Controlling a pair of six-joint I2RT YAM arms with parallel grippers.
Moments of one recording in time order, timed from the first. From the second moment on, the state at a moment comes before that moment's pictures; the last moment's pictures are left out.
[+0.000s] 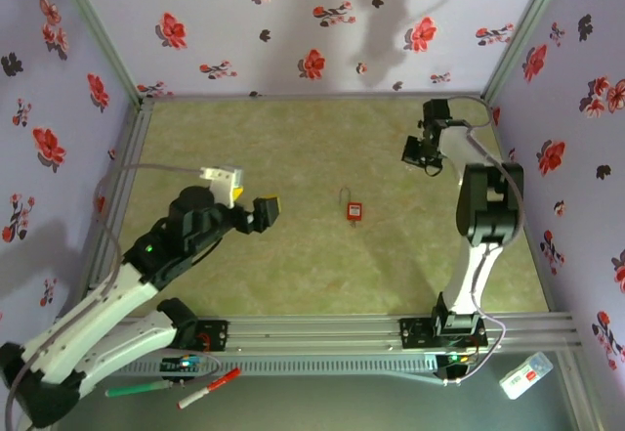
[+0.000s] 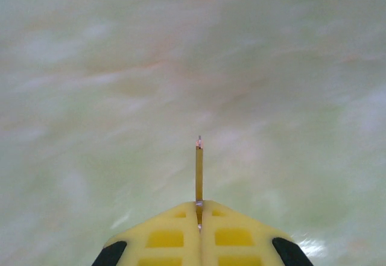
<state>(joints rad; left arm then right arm) -0.75 0.81 0.77 -0.33 -0.07 -0.42 0.08 1.90 1.45 -0.68 -0.17 0.29</state>
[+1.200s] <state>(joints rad) -0.73 1.30 0.77 0.25 0.38 -0.70 0.58 1.27 1.05 -0.51 -0.65 0.25</state>
